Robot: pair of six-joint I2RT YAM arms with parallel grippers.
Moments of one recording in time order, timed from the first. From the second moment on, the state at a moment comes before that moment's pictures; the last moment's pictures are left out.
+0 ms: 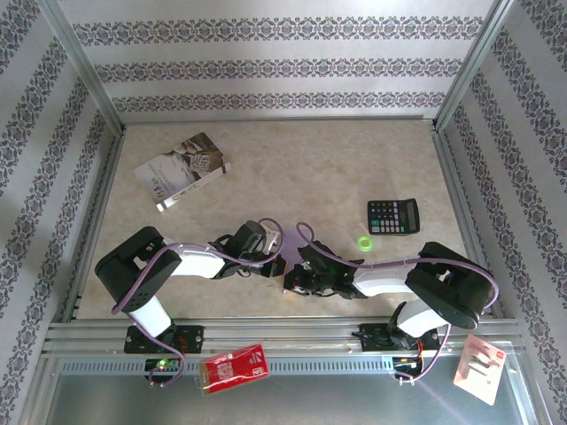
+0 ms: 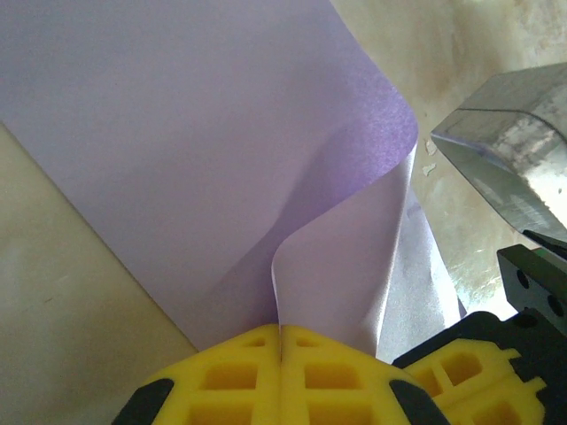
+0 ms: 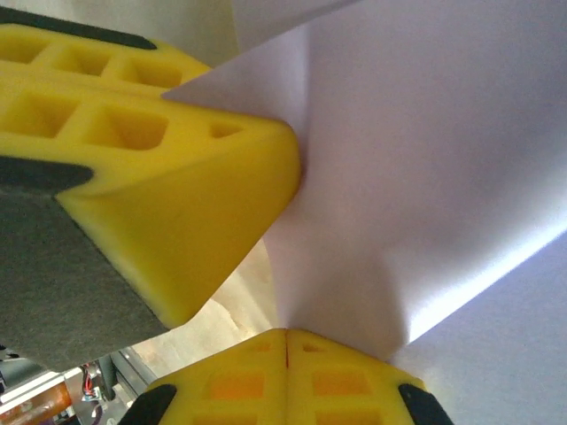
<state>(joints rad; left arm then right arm) -0.76 1.67 0.59 0.23 0.42 -0.55 0.94 1.49 0.40 0.26 -0.34 1.19</state>
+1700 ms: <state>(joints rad) -0.75 1.67 0.60 0.21 0.43 -0.55 0.99 1.45 0.39 0.22 -0.32 1.21</state>
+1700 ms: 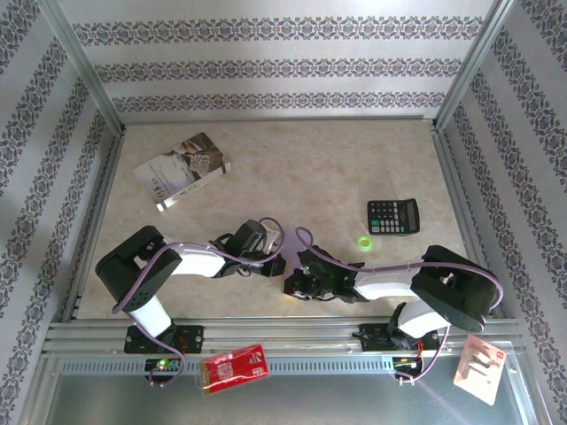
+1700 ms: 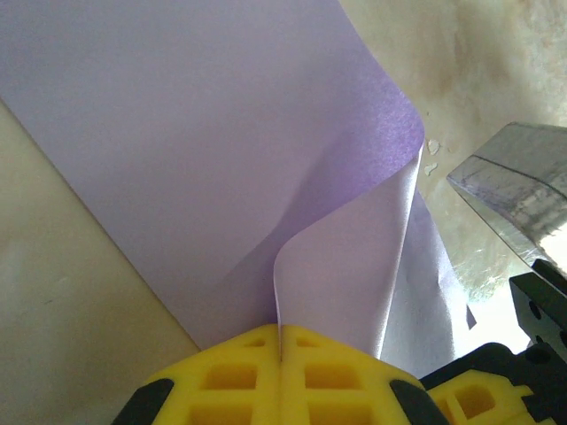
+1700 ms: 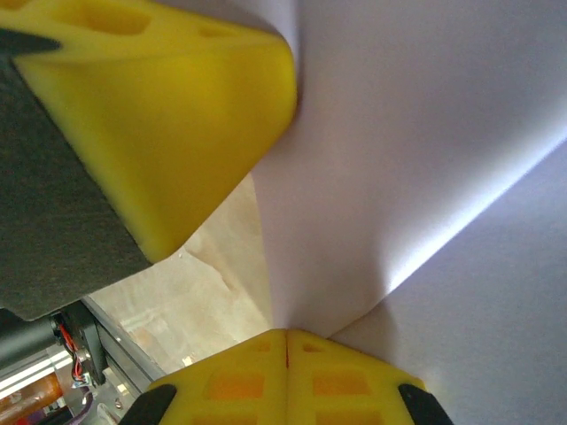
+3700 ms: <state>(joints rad) -0.75 1.68 0.64 0.16 0.45 -0.53 0.73 1.40 0.50 0.02 -0.41 1.00</state>
